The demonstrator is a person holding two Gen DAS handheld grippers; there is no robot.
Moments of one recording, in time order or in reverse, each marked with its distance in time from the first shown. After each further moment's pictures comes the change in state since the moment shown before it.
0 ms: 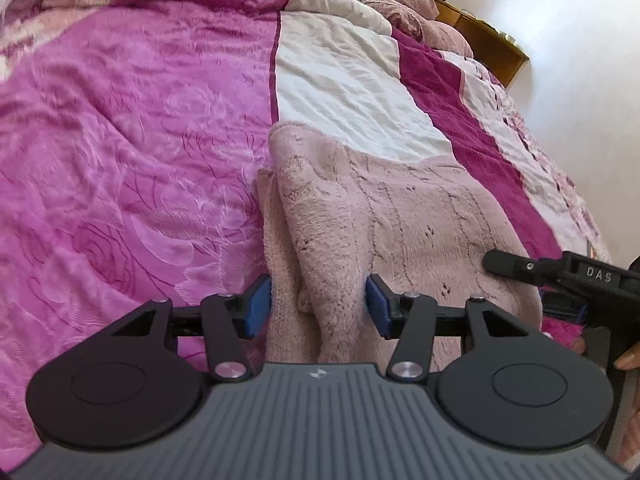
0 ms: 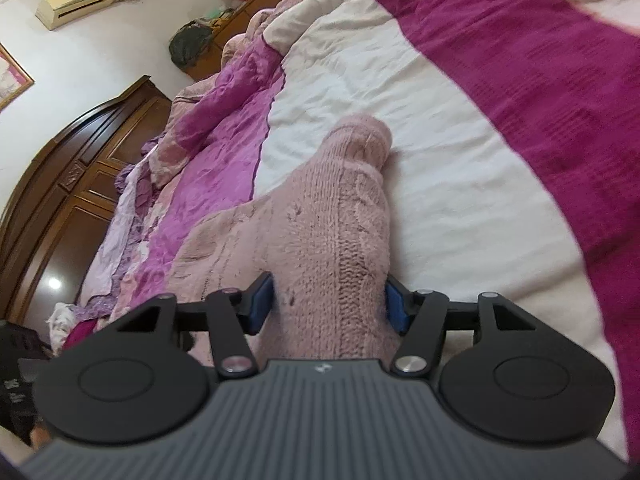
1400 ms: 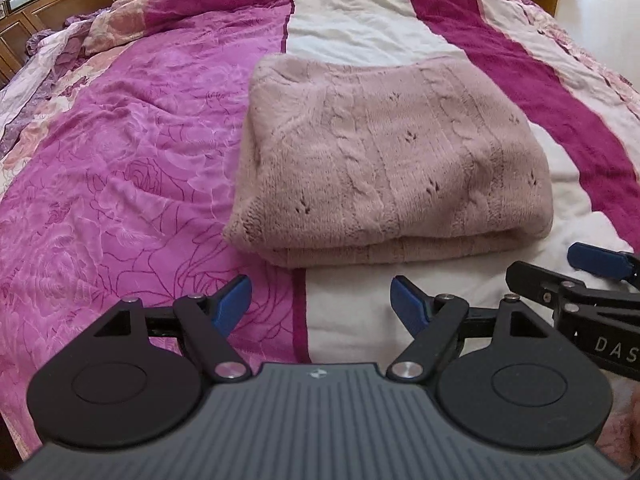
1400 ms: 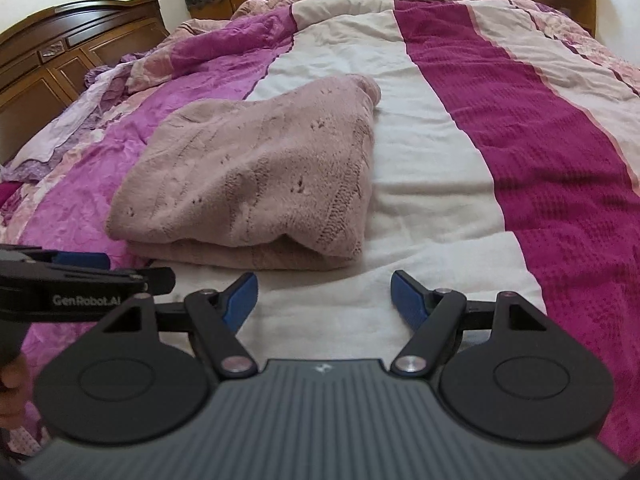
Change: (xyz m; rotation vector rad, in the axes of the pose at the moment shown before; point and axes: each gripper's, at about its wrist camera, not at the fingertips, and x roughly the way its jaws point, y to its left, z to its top) left arm -0.018 -0.091 -0.096 0.183 0.062 0.341; right arm -0.051 0.036 -0.103 -0.391 -0.020 -0.270
